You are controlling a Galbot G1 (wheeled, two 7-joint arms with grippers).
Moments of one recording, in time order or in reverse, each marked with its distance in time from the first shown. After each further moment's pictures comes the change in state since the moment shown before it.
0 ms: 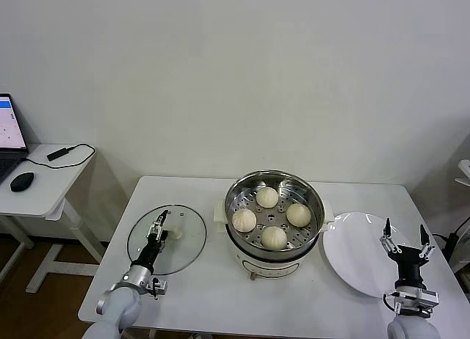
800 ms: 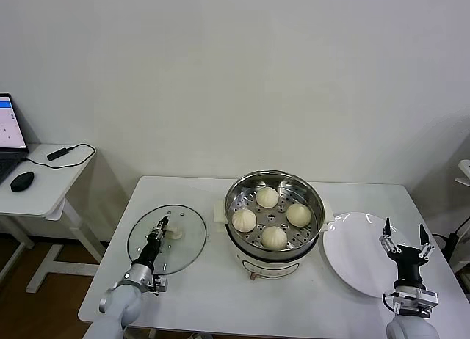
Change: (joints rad) left arm -0.039 -0.015 0.001 0.081 -0.040 -0.006 0.009; right arm -0.002 0.007 0.001 0.009 -0.003 0.003 -0.001
